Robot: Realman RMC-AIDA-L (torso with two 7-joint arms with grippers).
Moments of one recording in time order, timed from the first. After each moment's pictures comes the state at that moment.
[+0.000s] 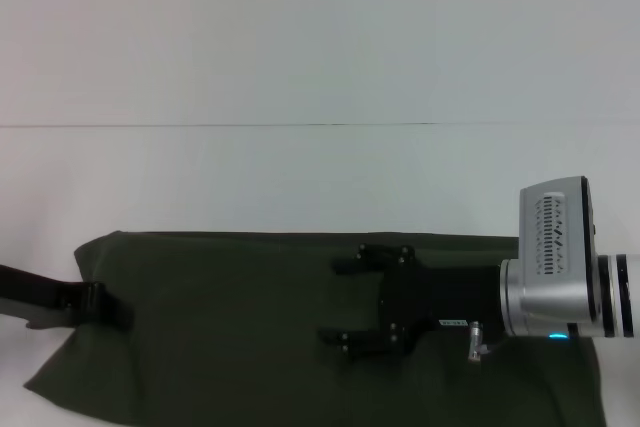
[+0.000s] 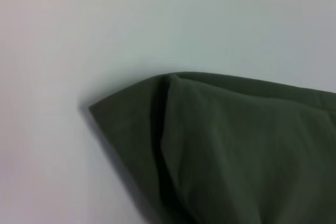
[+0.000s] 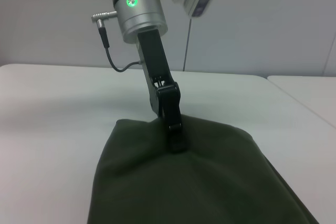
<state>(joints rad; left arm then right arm) -0.71 -1.93 0.60 0.59 2.61 1.38 -2.45 0.76 2.11 -0.81 -0.31 -1.96 -1.27 0.87</state>
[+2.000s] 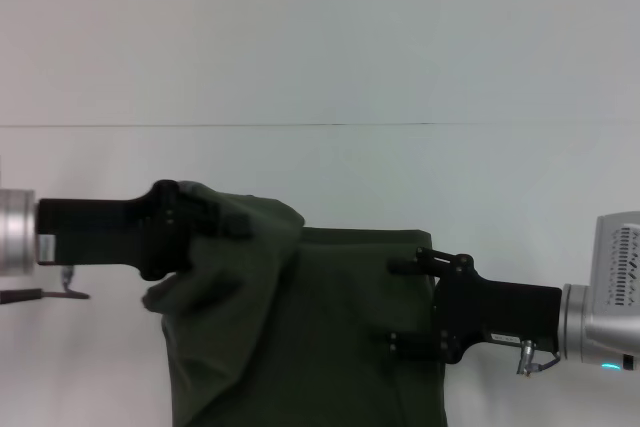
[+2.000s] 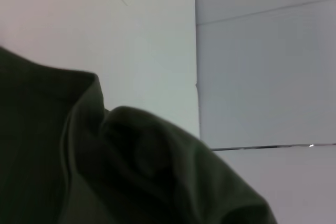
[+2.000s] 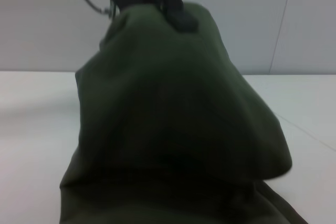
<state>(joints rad) -0.73 -2.01 0.38 0.63 2.29 1.76 -2.66 0.61 2.10 -0.80 -0.36 -1.87 -1.30 0.81</state>
